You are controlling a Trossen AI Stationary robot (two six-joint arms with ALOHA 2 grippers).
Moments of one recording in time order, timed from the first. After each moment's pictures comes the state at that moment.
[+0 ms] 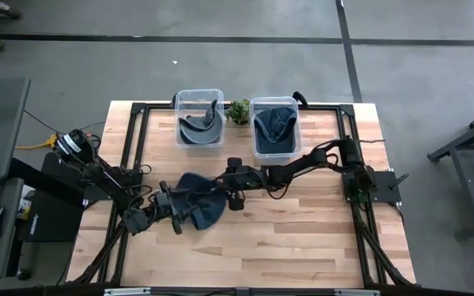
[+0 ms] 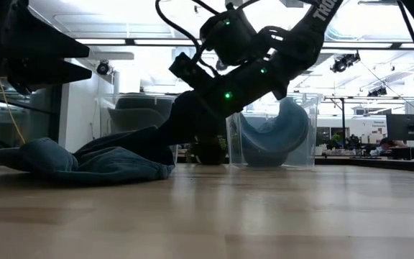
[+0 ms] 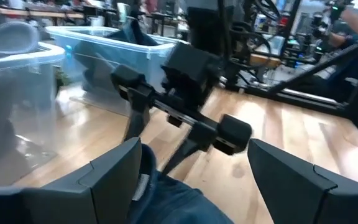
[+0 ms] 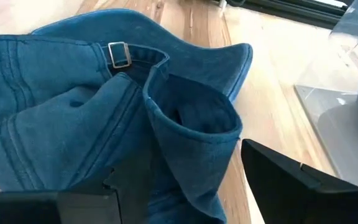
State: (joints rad) left arm -0.87 1.45 0.28 0.97 -1.27 -0.40; right arm 0.05 2.10 1.13 0.49 0.10 -0.16
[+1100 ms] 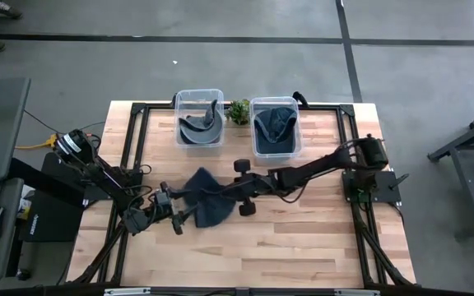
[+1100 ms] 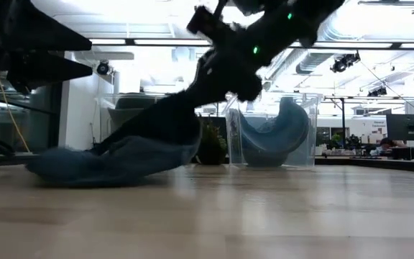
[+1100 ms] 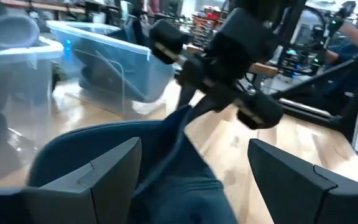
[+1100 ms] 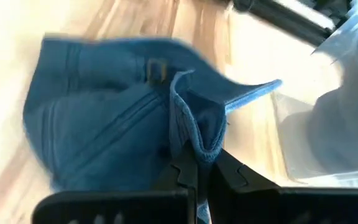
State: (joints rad) left arm -0.87 1.45 0.29 0.98 -1.27 -0.45; right arm 0.15 1.89 1.13 0.16 0.24 -0.27
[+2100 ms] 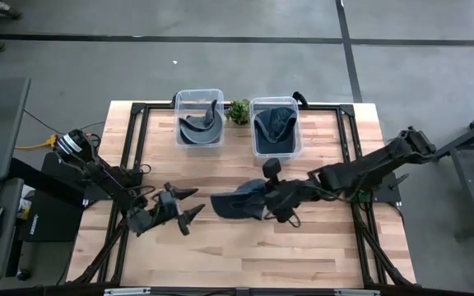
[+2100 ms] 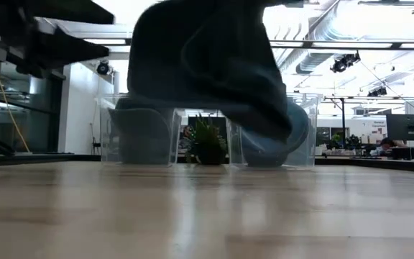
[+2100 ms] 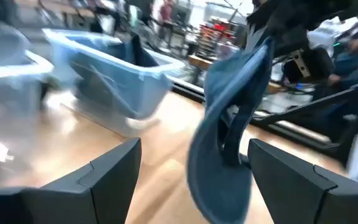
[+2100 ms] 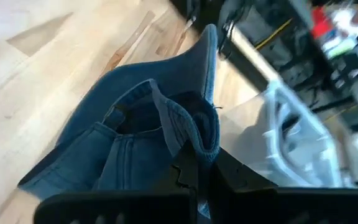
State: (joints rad) left arm -0.81 1.45 0.41 0.97 -1.27 -0.41; right arm 0.36 1.44 1.13 -0.32 0.44 -0.47
